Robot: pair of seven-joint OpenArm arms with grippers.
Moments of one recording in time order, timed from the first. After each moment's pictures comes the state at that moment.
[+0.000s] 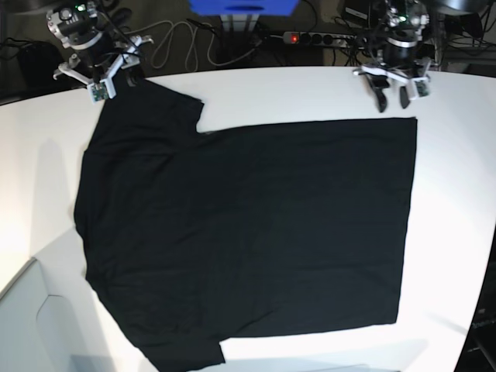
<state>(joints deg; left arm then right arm) 43.6 -12.0 -18.8 101.1 -24.1 -5.1 6.7 -46.7 8.8 13.6 124.0 6.9 19.2 -42.0</state>
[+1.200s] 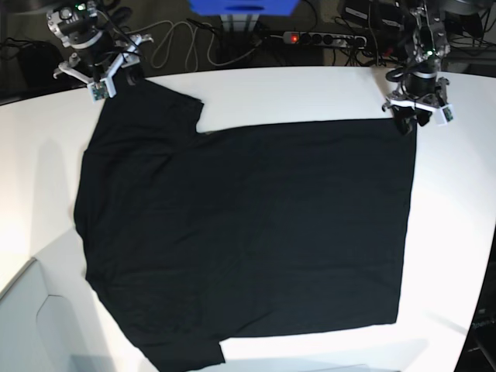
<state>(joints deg) 31.5 -17.4 -21.5 88.5 -36.2 -5.3 12.6 -47.0 8.8 13.6 124.0 6.9 19.3 -42.0</state>
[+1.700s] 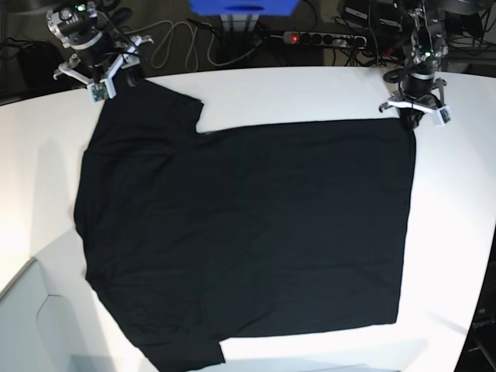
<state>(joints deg) 31.0 -17.2 -20.8 88.5 -36.3 -5.3 13.4 -46.7 8.8 13.6 124.0 6.9 19.3 -41.9</state>
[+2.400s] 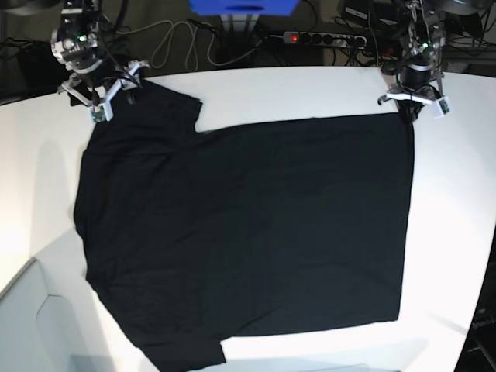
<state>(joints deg) 33.5 -15.6 -21.4 88.8 -36.6 -5.7 11.5 -35.9 8.6 14.0 110.9 7.2 19.3 -41.6</state>
